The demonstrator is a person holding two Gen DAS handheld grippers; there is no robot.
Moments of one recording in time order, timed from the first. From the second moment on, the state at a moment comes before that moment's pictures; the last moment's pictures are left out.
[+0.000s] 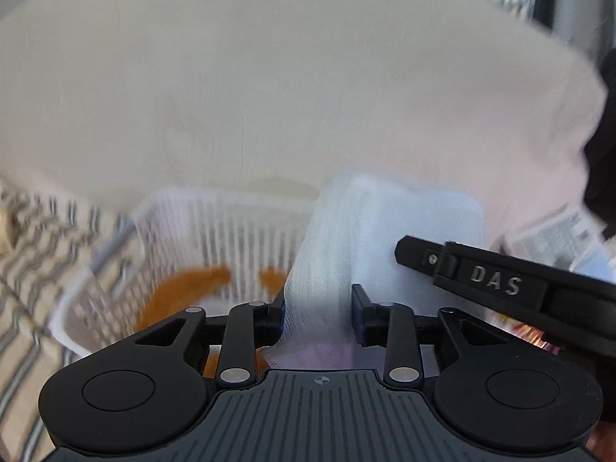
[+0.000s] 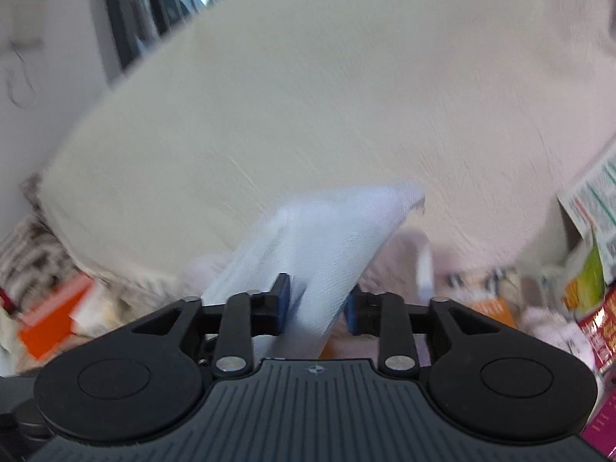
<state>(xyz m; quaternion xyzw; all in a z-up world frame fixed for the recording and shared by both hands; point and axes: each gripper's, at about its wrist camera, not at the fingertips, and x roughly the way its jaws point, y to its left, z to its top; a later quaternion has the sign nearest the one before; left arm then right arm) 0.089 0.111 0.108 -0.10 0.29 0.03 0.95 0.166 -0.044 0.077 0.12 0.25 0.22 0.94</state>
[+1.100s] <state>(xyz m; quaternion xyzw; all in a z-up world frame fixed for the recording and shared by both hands) 0.076 -0.089 0.111 -0.03 0.27 -0.13 0.95 0.151 -0.364 0.079 0.25 0.17 -0.01 0.95</state>
